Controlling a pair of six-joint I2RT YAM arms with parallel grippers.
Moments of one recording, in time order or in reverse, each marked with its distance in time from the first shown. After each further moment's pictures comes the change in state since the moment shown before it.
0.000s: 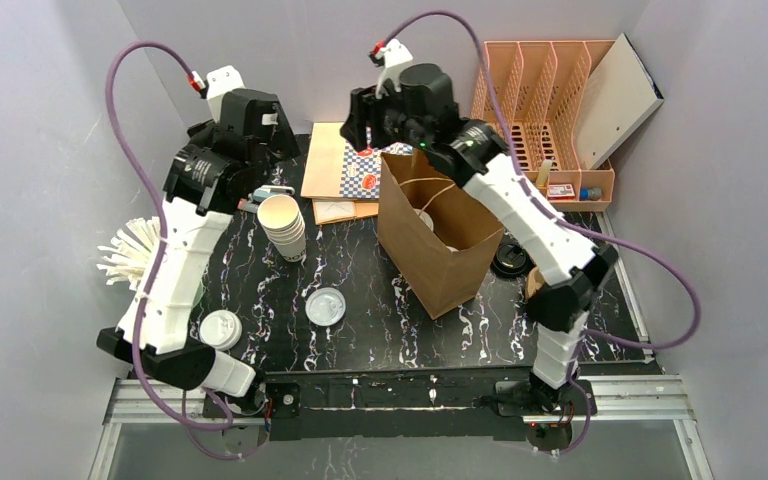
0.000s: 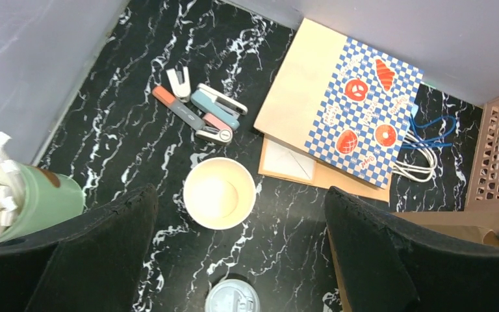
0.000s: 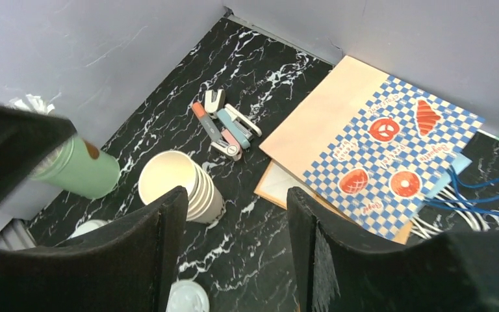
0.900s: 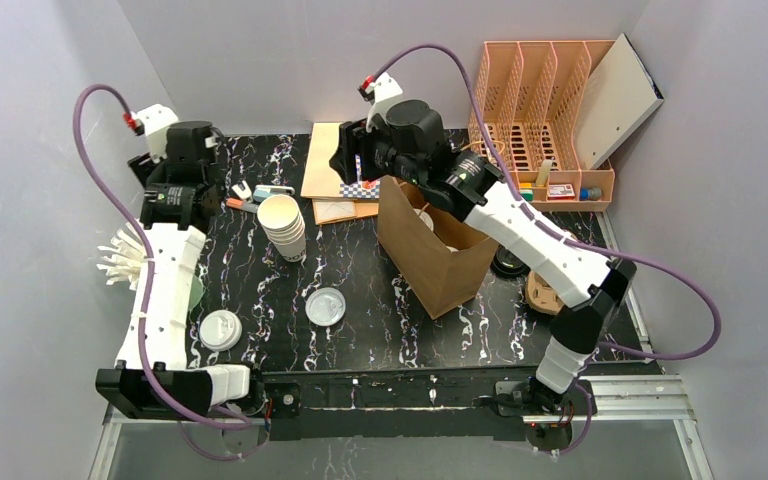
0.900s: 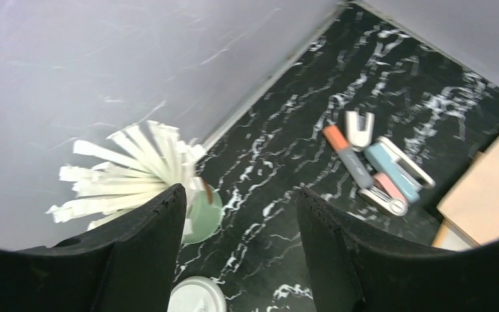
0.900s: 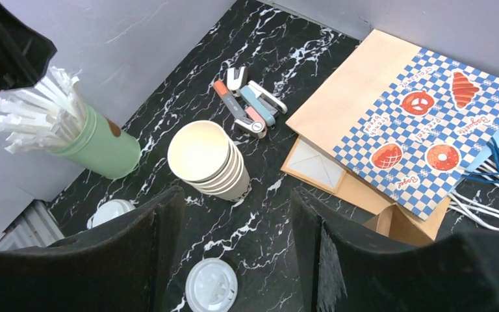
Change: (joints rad) left arm 0.353 -0.182 -0.459 0.309 -0.135 0.225; right arm 0.124 -0.091 -0.203 0.087 0.122 0.063
